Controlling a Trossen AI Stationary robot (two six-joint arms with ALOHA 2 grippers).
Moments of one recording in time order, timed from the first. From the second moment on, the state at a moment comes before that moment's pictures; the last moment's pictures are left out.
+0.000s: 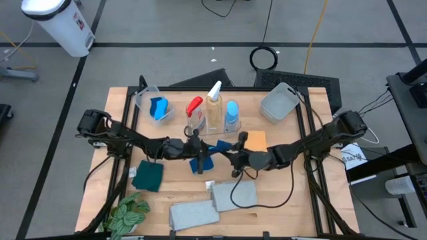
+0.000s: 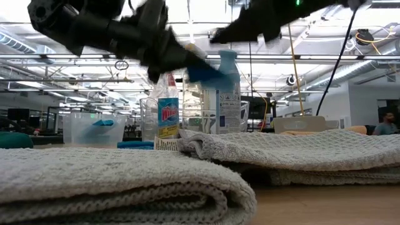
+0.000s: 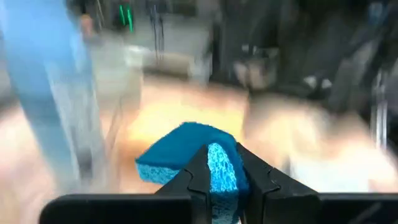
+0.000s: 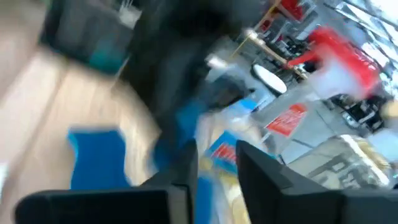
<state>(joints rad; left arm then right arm) -0.18 1.63 0.64 0.81 -0.27 -0.19 0.32 1.54 0.84 0.39 0.68 -0.37</state>
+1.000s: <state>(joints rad) -0.16 1.63 0.64 0.83 -0.26 -0.24 0.27 1.47 0.84 0.06 0.02 0.03</state>
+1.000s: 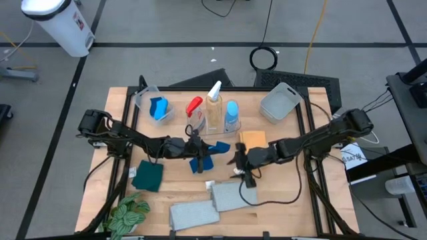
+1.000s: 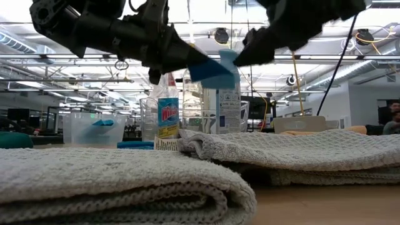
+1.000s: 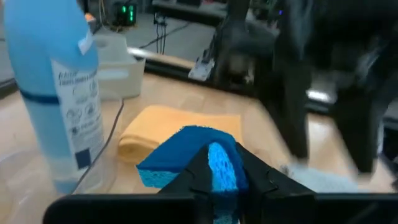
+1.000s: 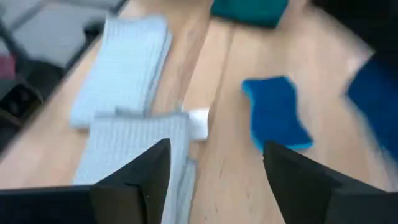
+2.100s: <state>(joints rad) -0.16 1.63 0.64 0.94 0.03 -0.32 0.27 1.57 0.84 0.43 0.77 -0.43</state>
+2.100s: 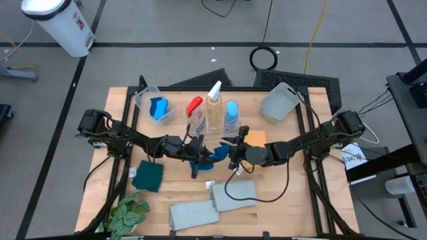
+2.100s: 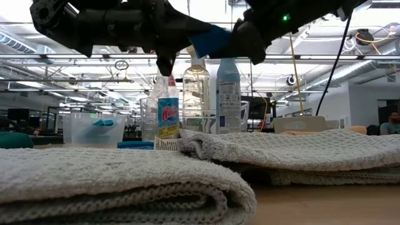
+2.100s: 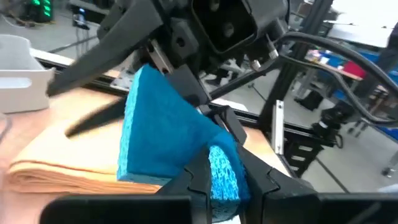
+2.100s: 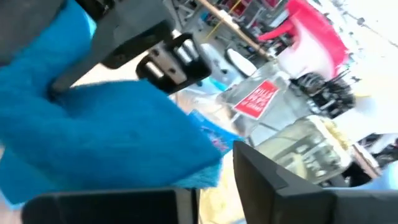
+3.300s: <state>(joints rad) -0.14 1.20 0.64 0.25 -0.24 -0.39 0.45 1.56 0.84 0.66 0.95 -0.67</state>
